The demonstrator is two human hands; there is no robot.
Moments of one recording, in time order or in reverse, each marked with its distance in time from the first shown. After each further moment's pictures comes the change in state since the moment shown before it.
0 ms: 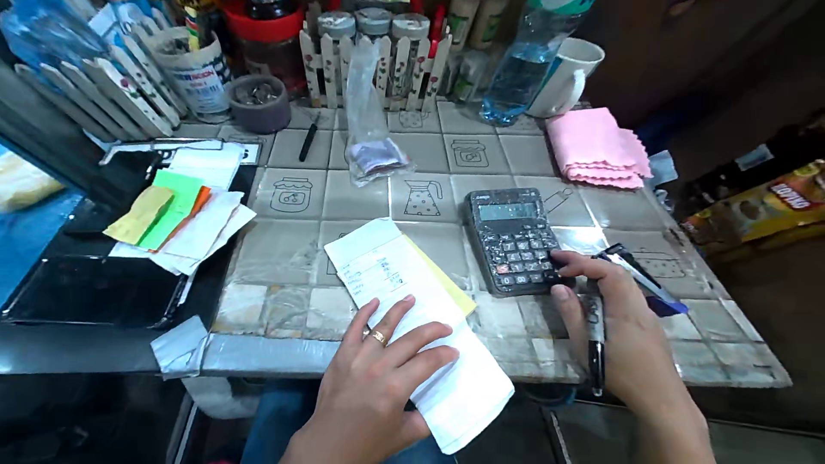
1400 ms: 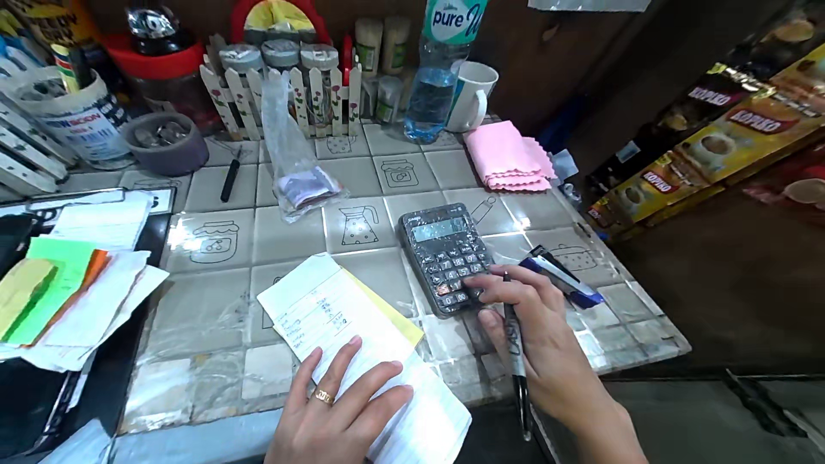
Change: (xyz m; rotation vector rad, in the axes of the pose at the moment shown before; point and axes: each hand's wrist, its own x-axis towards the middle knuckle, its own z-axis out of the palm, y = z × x) left_hand 0.001 -0.004 -0.004 0.010 -0.076 -0.026; right_hand -0.001 -0.023 0.006 0.037 0.044 -0.129
